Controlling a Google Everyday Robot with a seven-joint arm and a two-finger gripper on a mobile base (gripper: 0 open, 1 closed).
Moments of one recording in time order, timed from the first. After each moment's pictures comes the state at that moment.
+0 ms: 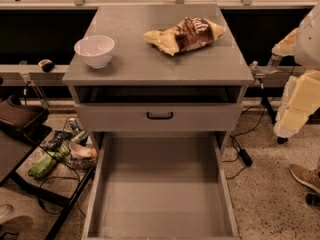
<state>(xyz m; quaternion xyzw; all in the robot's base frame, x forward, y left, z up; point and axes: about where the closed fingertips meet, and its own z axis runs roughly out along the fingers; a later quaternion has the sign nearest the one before) 0.438 -0.216 0.977 -0.60 0.78 -0.04 0.16</state>
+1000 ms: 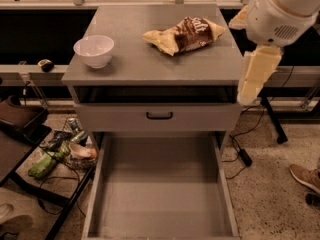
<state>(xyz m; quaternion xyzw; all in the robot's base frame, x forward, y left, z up) 0.514 -0.165 0.985 -0.68 0.70 -0.07 0.20</state>
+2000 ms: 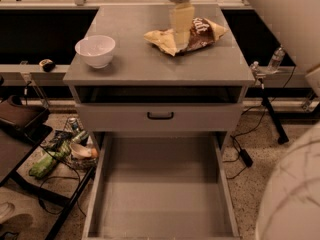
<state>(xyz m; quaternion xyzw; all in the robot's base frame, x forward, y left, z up) 0.689 -0.034 1.009 -0.78 0.55 -0.18 0.22</state>
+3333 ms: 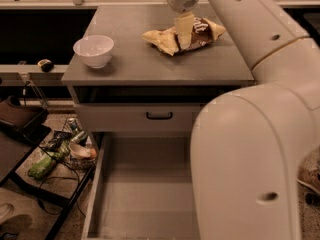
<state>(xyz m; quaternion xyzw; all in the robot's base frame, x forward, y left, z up) 0.791 -0.055 0.952 -0.80 0.53 -0.19 0.21</state>
